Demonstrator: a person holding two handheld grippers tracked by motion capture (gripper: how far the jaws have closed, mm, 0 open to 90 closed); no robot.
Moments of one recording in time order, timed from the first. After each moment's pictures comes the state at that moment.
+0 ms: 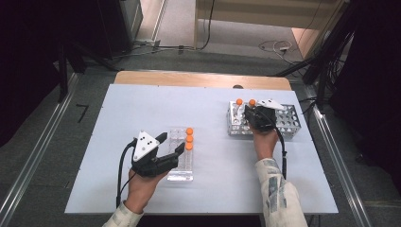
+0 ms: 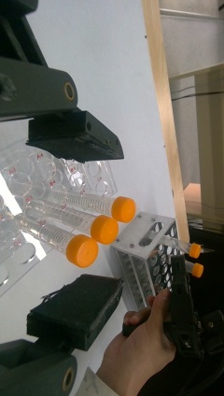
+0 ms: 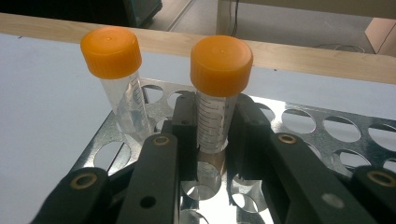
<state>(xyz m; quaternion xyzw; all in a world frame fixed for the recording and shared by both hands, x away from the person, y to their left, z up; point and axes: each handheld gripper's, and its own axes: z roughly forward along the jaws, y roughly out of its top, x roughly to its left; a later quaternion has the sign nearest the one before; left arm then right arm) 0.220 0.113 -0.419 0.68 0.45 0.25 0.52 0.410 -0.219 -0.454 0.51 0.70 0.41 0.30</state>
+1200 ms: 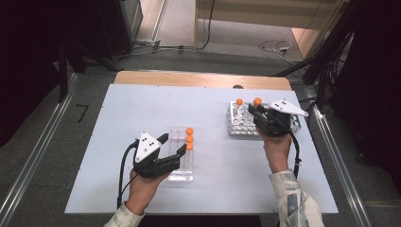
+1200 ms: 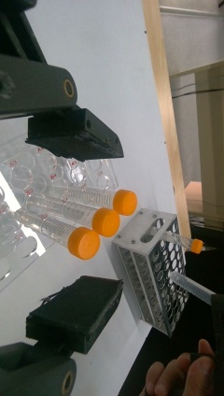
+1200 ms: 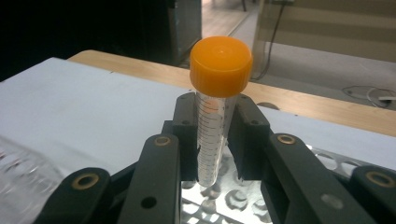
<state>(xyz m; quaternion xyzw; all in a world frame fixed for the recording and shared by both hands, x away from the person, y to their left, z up) 0.218 0.109 -0.419 0.69 0.45 0.25 0.52 0.344 -0.226 -0.388 0.43 0.71 0.48 0.28</state>
